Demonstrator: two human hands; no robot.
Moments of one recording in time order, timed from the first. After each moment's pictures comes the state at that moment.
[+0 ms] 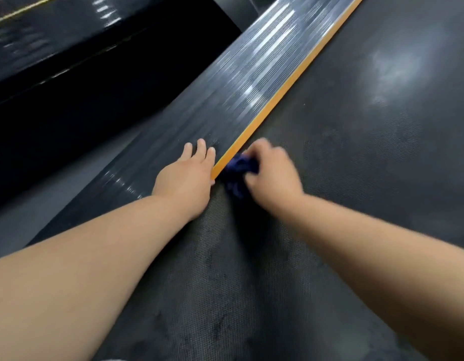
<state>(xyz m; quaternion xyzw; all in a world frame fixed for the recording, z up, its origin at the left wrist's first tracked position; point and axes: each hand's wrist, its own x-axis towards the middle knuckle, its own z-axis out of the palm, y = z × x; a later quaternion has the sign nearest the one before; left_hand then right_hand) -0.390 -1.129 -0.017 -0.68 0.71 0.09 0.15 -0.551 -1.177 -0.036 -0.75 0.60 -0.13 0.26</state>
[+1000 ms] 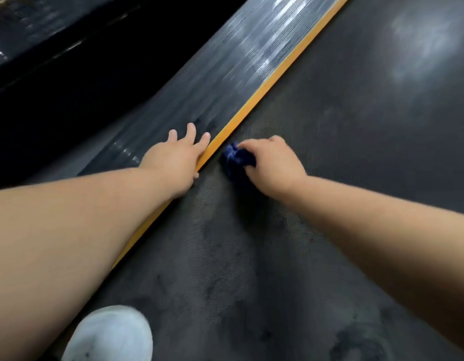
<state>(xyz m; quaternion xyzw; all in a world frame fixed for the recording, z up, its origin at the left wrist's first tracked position) -0.387 -1.121 0.002 -0.68 0.67 0.15 0.25 -0.571 -1.170 -0.033 -0.84 0.49 -0.04 0.25</state>
